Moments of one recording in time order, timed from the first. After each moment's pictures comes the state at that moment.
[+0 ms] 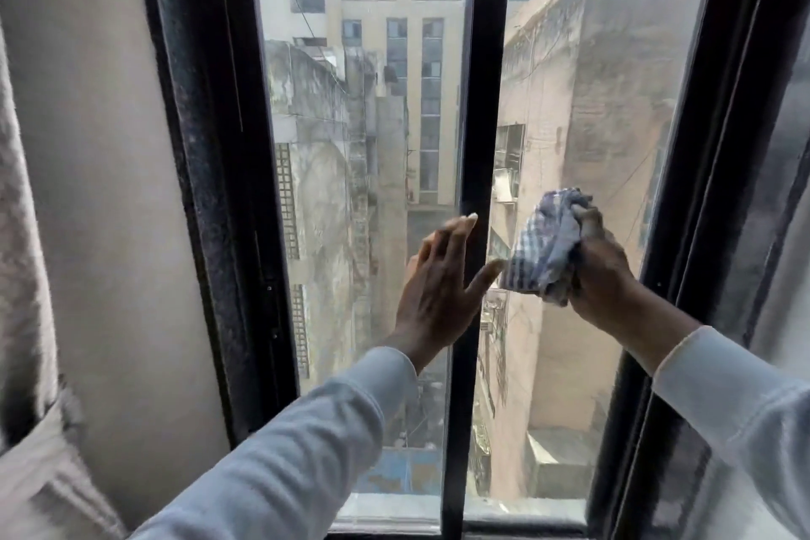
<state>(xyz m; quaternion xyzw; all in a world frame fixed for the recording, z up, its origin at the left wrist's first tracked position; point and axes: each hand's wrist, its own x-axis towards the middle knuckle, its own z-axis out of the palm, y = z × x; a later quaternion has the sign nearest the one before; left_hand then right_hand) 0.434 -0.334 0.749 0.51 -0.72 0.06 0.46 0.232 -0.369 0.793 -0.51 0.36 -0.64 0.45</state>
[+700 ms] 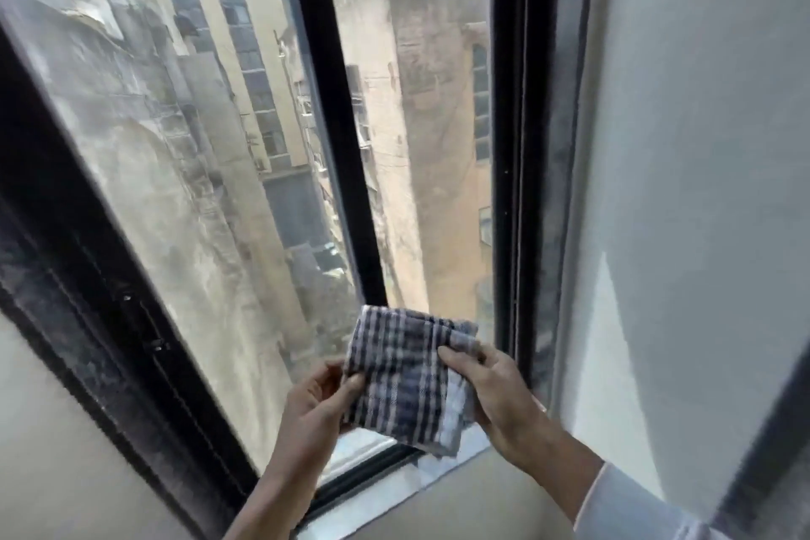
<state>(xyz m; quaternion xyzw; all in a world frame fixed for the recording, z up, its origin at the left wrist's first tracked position) 0.515 -0.213 0.611 0.47 -0.53 -0.53 0.47 0.278 -0.207 0.574 -0.32 0.46 -0.59 0.58</state>
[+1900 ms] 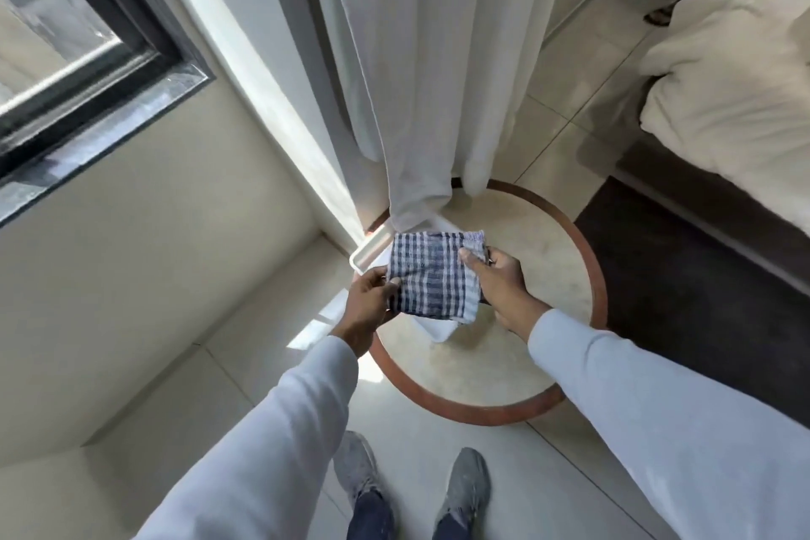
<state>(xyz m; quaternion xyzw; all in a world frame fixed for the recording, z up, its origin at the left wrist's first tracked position) 0.065 0.086 0.116 0.55 -0.41 -0.72 0.10 -0.125 0.190 0.114 -0.05 0.75 -0.50 0.43</state>
